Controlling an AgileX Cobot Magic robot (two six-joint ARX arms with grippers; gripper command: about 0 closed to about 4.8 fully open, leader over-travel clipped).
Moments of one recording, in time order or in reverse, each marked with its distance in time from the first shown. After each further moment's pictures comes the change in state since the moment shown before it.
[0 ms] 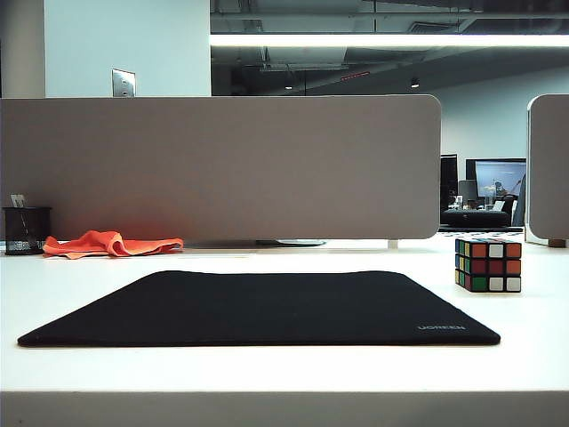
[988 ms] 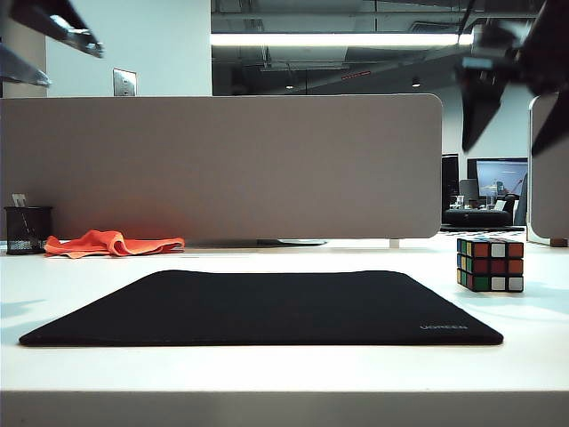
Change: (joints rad) left arm -0.077 0.473 0.275 0.103 0.049 0.018; right arm 0.168 0.842 0.441 -0.164 0.110 -0.164
